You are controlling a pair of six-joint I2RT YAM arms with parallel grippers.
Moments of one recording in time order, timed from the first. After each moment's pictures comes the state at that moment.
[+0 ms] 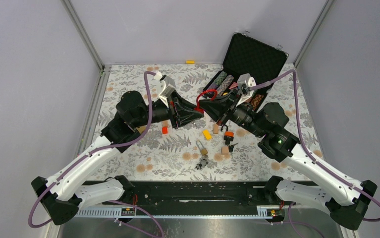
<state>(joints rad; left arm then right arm) -0.76 1.03 1.09 0.04 0.57 -0.31 0.86 0.95 1.00 0.19 -0.19 0.34</state>
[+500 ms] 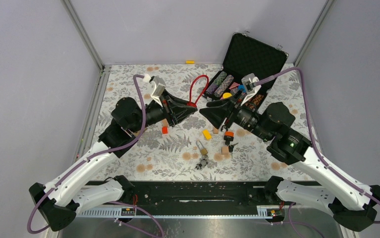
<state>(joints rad) -0.73 0.95 0.99 0.10 0.42 -0.36 0.90 0.91 1.09 -0.08 -0.09 0.47</state>
